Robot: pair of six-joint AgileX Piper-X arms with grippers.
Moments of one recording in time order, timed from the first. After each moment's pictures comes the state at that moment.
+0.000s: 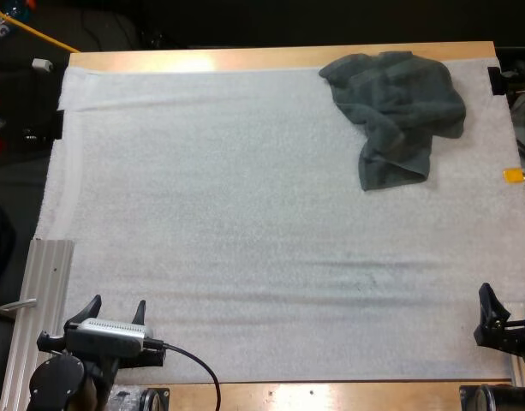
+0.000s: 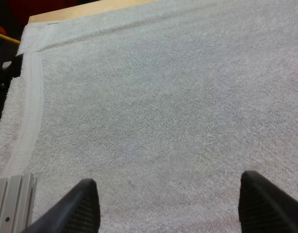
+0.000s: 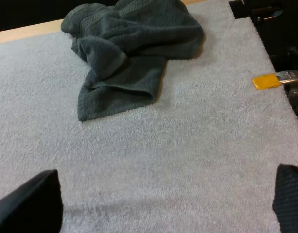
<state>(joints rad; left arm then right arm) -0.01 -0.01 -0.55 1.12 0.04 -1.63 -0.08 -0.01 -0.53 1.06 -0.10 -1.75</state>
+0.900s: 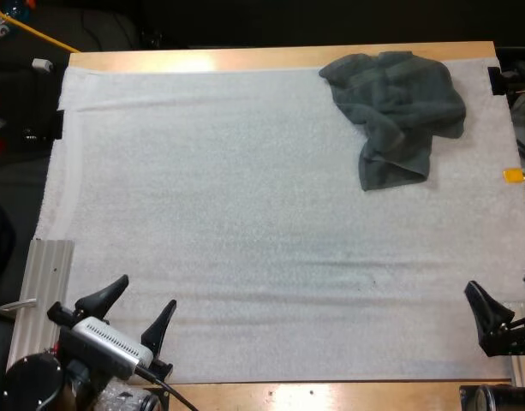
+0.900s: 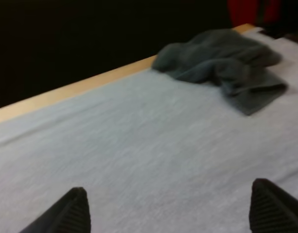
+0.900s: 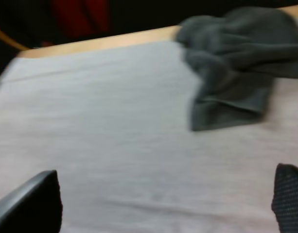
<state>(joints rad) -0.23 0.15 -0.76 1.03 0.24 -1.65 -0.08 0.22 -0.84 1.13 -0.44 -1.73</state>
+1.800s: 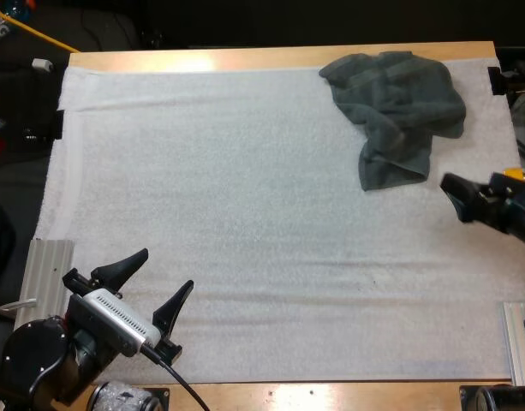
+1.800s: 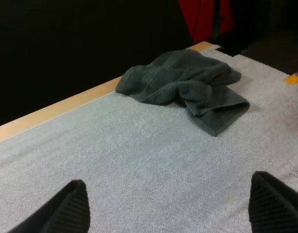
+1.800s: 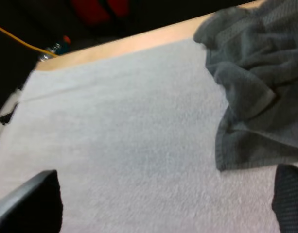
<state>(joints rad) -0.28 0.29 -0.80 0.92 0.30 -1.65 0.04 0.83 -0.93 0.74 -0.41 -1.58</state>
